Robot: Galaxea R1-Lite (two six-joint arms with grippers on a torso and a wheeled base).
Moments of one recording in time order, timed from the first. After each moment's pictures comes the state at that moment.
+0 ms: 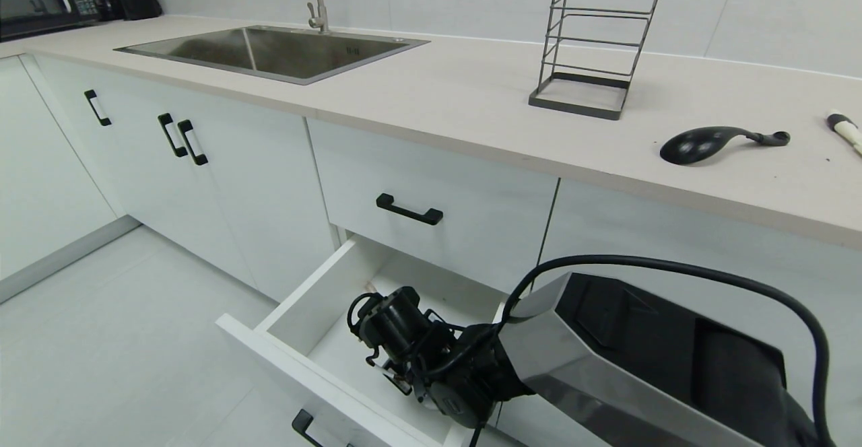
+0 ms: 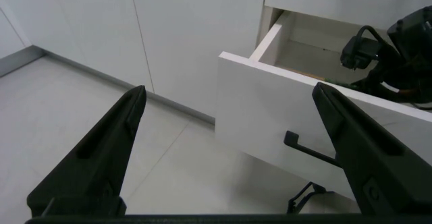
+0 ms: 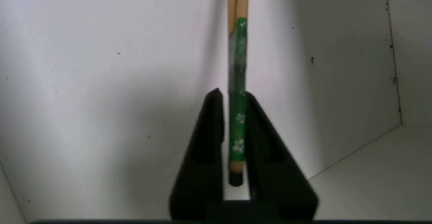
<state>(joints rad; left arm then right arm) 0.00 0.00 0.00 0.00 -0.03 -0.01 0.97 2.57 -1.51 -0.21 -0.46 -0.16</state>
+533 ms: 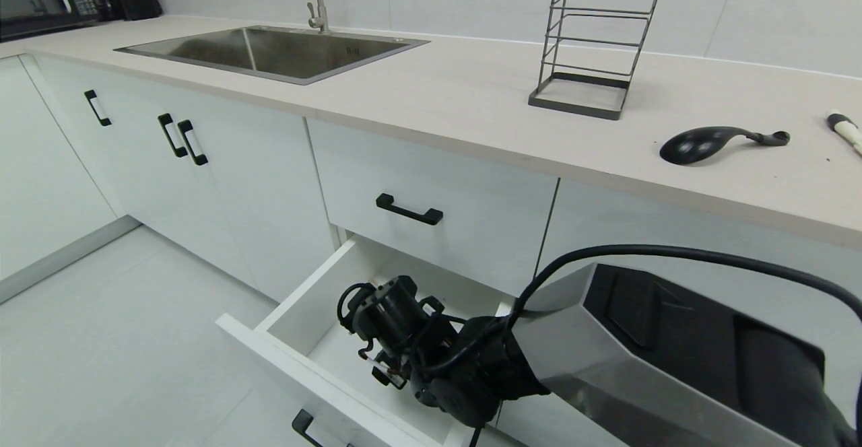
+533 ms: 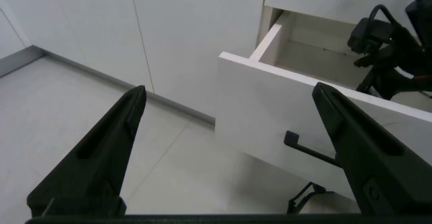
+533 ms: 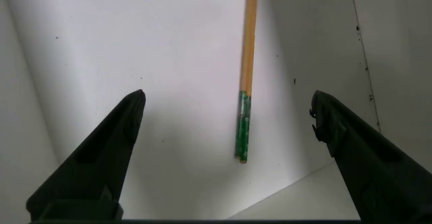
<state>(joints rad) 0.00 0.00 0.00 0.00 -0.03 -0.01 0.99 2.50 -1.49 -0.21 -0.45 -0.18</state>
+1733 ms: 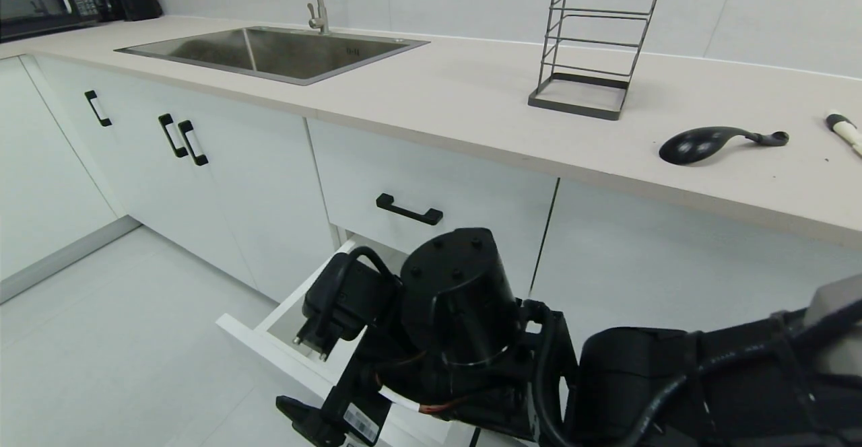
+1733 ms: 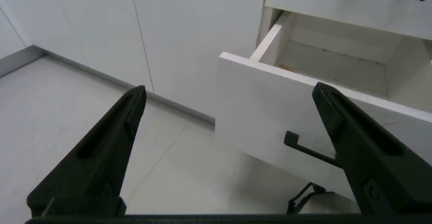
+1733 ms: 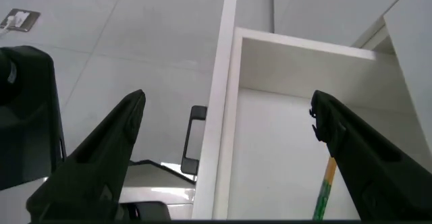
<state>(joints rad) 0.00 0.00 0.00 0.00 -0.03 -0.01 1.10 2.03 -1.10 -0.54 0.06 -0.18</state>
